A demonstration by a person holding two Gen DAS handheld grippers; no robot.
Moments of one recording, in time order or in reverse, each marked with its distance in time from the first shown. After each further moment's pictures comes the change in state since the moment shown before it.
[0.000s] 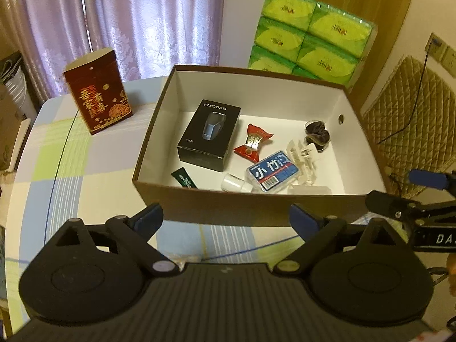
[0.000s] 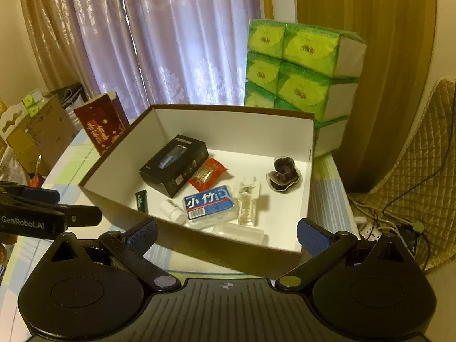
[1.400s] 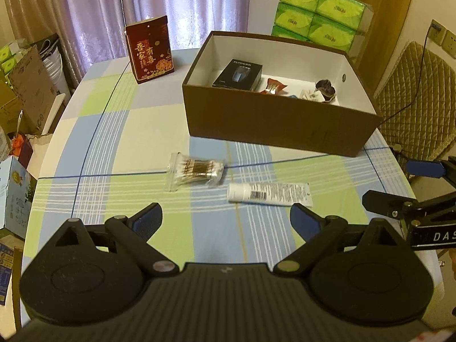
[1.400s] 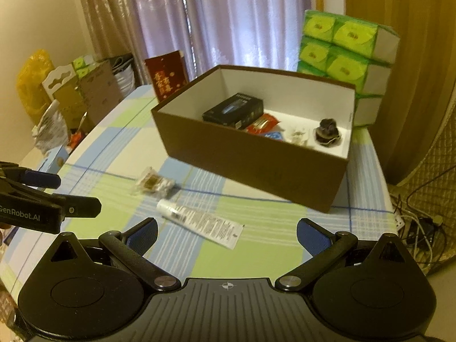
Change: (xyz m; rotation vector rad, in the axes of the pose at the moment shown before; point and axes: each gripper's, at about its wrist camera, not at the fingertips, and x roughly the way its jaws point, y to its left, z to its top) left arm -0.082 0.000 -0.132 -0.039 0.002 0.106; right arm -0.054 0.043 -0.103 -0.145 0.042 0.143
